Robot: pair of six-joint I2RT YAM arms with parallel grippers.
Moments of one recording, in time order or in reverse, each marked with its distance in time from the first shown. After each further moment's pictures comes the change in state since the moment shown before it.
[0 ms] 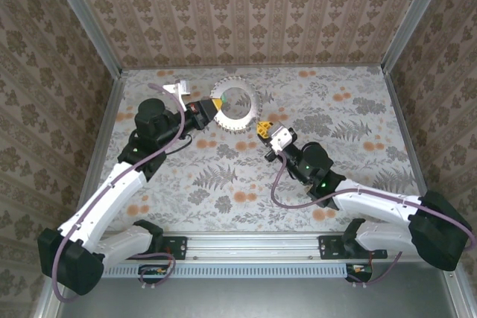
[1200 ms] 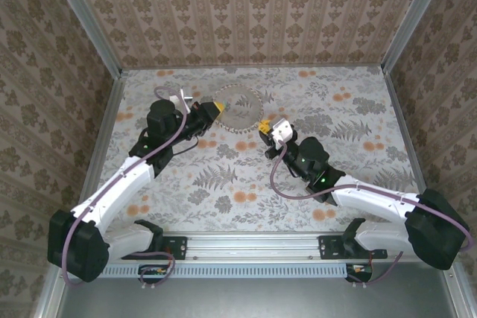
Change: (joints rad) left arm 0.009 0.093 -0.068 0.069 0.003 -0.340; right arm -0.041 0.034 0.035 -0.093 0.014 0.127
